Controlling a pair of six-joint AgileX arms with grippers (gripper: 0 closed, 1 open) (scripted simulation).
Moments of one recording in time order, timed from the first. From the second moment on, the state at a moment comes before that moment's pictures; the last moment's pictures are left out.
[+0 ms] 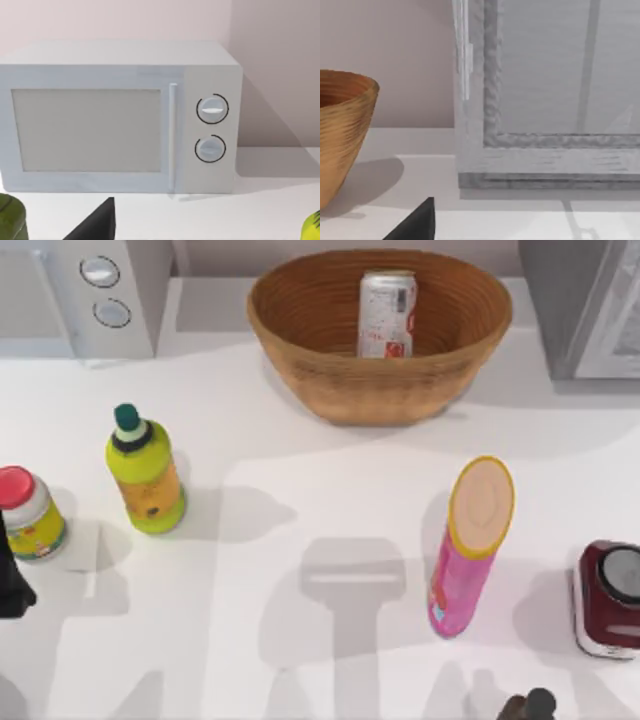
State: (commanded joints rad) left arm 0.00 0.00 0.00 0.00 0.00 0.00; right arm 0.00 0.00 0.00 0.00 0.00 0.00
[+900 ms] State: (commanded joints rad) left arm 0.00 0.00 0.00 0.00 0.00 0.00; right arm -0.36 0.48 0.13 0.42 -0.35 0.01
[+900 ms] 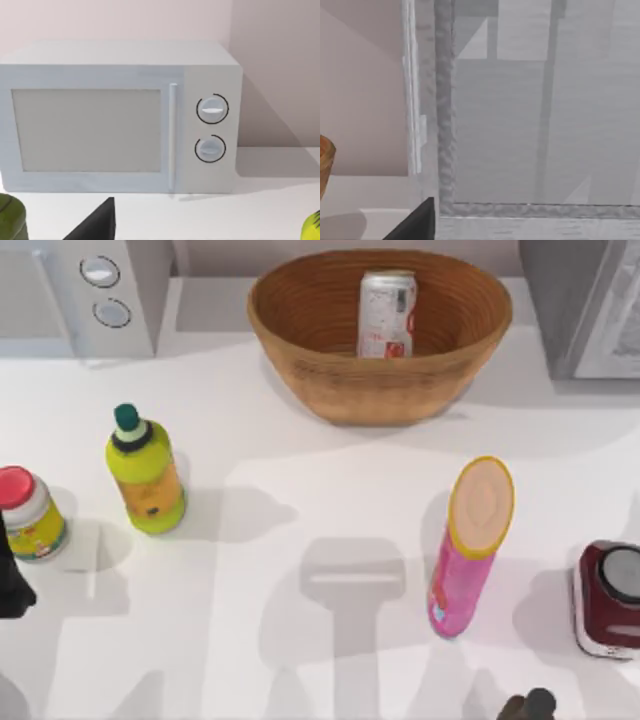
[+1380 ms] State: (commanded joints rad) left arm 0.00 0.00 0.00 0.00 0.00 0.00; right arm -0.83 1.26 0.30 0.97 -0.81 0.02
